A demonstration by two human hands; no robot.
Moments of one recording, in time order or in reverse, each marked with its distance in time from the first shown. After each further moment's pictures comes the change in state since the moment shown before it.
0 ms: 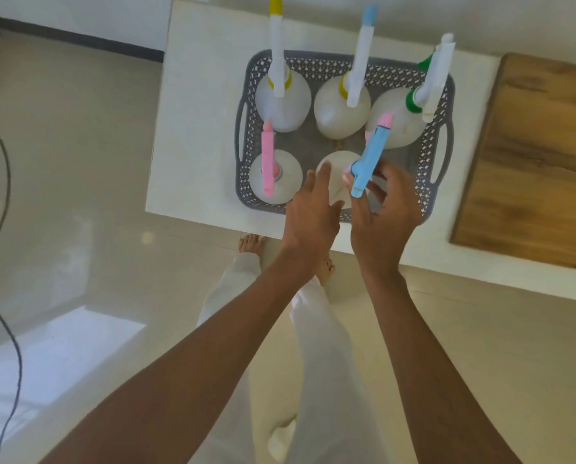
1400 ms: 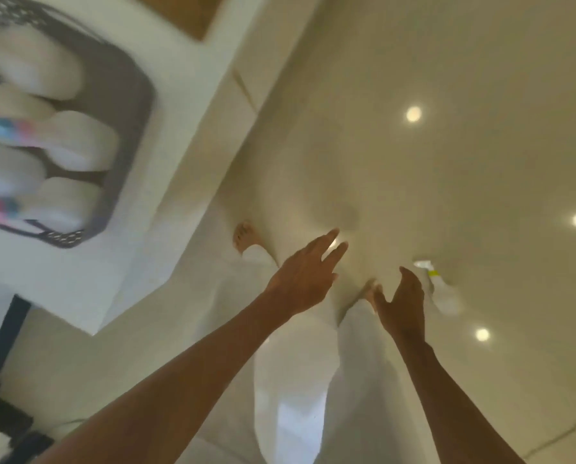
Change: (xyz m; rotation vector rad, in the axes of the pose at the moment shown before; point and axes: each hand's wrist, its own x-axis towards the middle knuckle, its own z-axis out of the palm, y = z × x) left_hand -0.255 -0.126 0.123 0.876 -1.136 1.204; right_hand -0.543 0.096 -0.009 0.005 0.368 1.496
